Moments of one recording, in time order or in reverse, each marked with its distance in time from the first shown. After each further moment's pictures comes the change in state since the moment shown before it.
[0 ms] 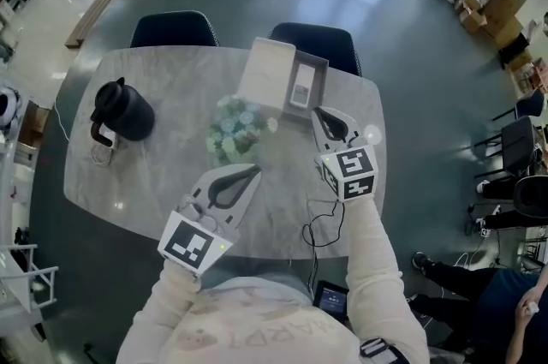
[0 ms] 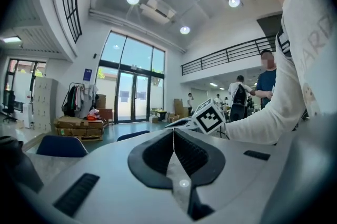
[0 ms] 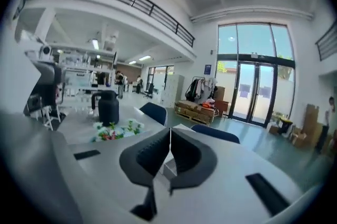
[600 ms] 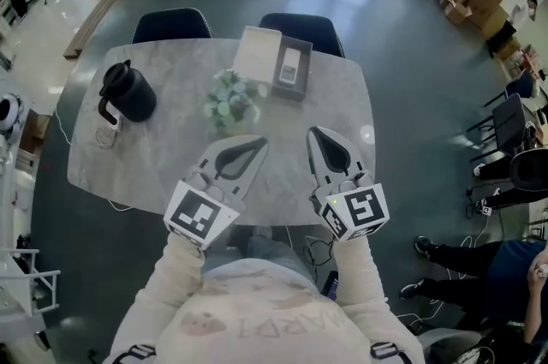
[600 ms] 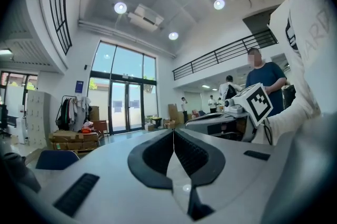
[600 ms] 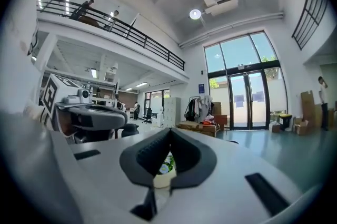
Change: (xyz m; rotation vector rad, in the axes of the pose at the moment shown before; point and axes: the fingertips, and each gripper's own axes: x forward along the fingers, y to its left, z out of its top) left arm -0.039 -0.080 0.027 0.118 -0.061 -0.054; right arm -0.183 0.099 0.049 0.147 -0.273 -0.020
